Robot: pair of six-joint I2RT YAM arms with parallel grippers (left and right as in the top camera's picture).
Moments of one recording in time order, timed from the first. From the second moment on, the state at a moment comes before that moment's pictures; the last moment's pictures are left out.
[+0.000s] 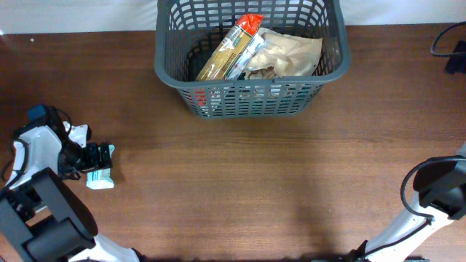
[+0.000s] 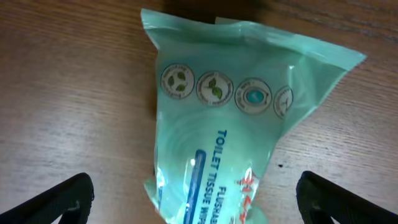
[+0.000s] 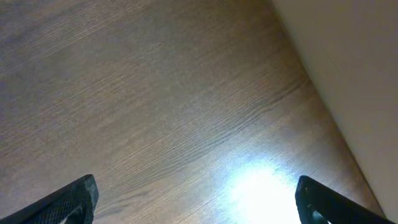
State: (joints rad) left arm 0.53 1.83 1.23 -0.96 0.00 0.30; right arm -0.51 2.12 2.44 -1.41 0.18 -0.03
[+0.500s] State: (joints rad) left arm 0.53 1.91 1.23 -0.95 0.00 0.31; right arm -0.51 2.12 2.44 -1.41 0.18 -0.03
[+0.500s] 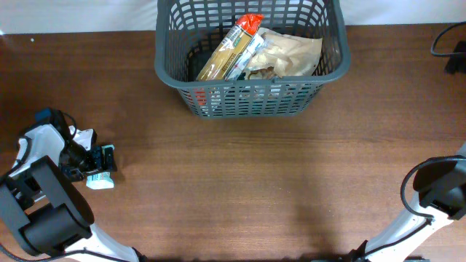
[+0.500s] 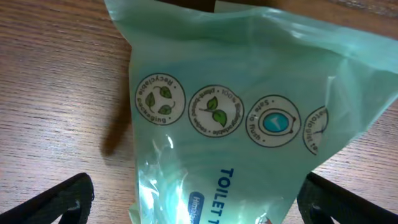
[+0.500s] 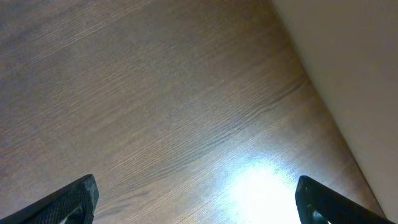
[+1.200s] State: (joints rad) left arm 0.53 1.91 1.23 -0.94 0.01 0.32; right arm -0.51 2.12 2.44 -1.41 0.18 -0.03
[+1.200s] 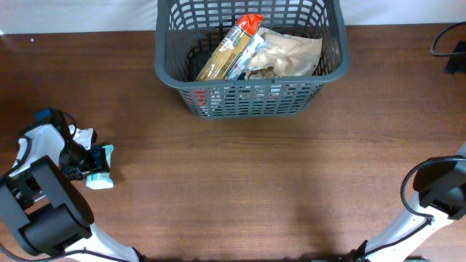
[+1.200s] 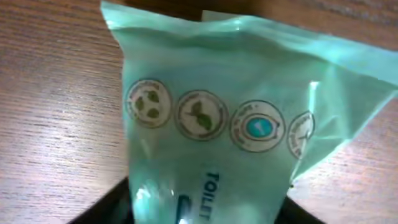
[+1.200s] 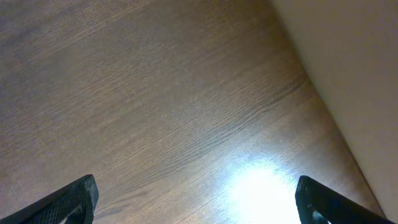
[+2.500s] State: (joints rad) left arm 0.20 1.94 2.30 -1.13 0.39 0.23; right arm -0.51 2.12 2.44 -1.41 0.18 -0.03
